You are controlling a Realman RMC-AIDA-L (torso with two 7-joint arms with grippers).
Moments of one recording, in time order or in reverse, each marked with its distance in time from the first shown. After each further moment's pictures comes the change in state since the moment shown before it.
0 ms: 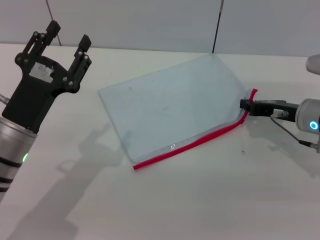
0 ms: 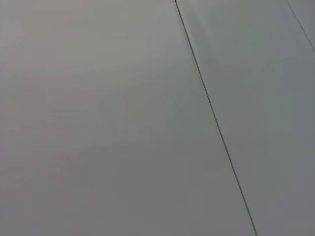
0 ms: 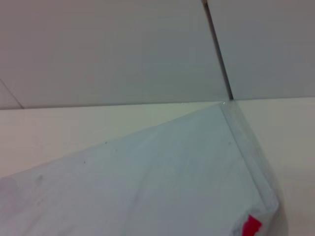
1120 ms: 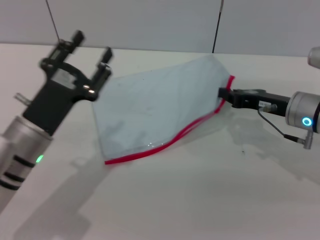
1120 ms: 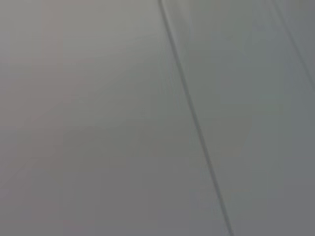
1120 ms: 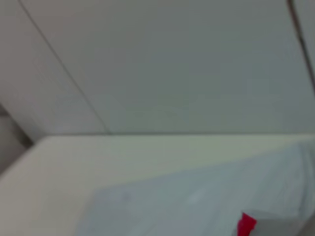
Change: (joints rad) left arm -0.027 0.000 0.000 0.005 0.088 -0.081 0.000; right arm -0.008 0.004 0.004 -0.002 0.129 -0.234 -0.110
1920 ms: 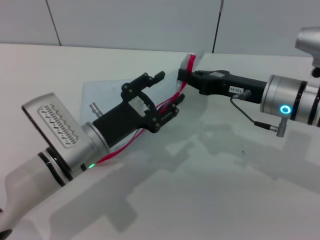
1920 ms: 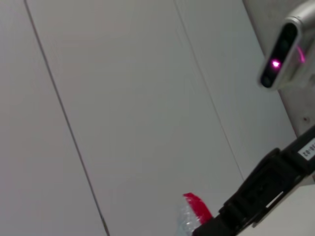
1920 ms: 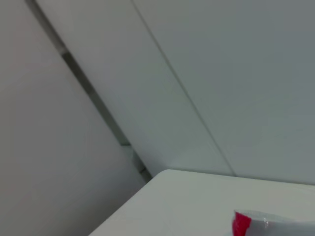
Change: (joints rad) left arm -0.128 -0.007 0.067 -0.061 0.183 -0.296 0.041; right arm 0.087 0.015 0.001 0.059 0.093 -0.230 -0.082
